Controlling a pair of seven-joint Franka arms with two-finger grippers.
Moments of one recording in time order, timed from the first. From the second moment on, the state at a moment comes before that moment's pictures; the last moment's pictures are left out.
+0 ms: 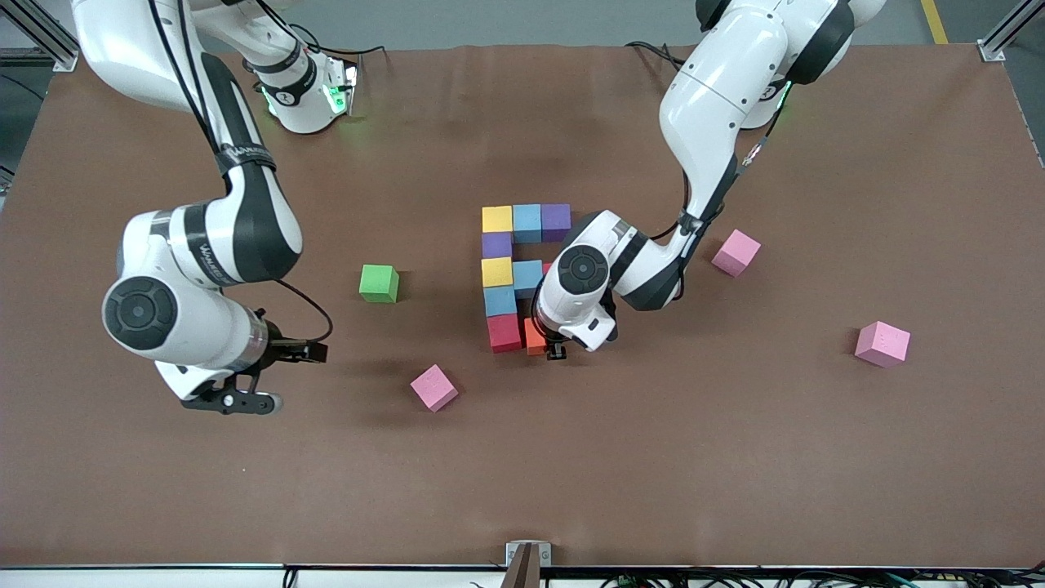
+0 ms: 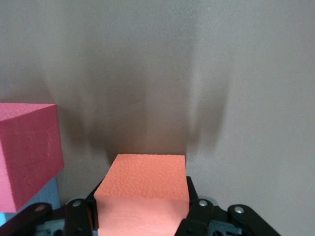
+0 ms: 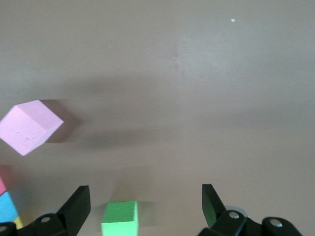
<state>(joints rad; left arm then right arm) -0.59 0.88 -0.12 -1.37 -0.01 2.33 -2.32 0.32 0.53 -0.14 -1.39 0.05 1.81 0.26</state>
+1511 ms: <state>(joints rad) -0.61 0.89 -0.12 -1.36 -0.01 2.33 -2.34 0.32 0.49 -0.13 -1.49 -0.01 1.89 0.25</state>
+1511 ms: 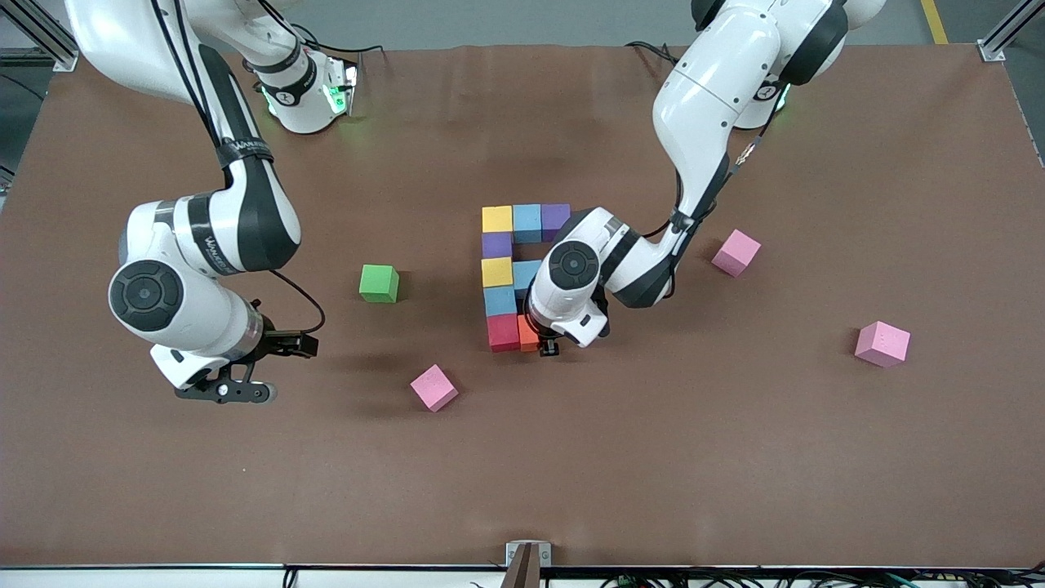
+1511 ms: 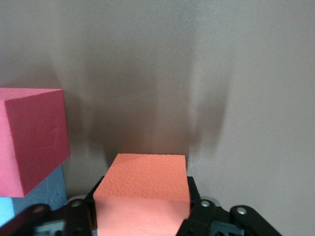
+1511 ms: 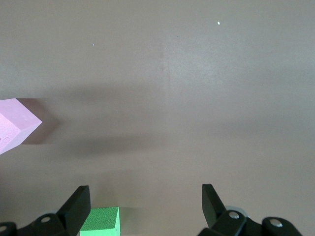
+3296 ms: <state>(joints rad) -0.30 0.24 -0.11 -1.89 0.06 2.18 -1.63 0.10 0.30 -0.14 -1.36 -0.04 1.46 -0.02</state>
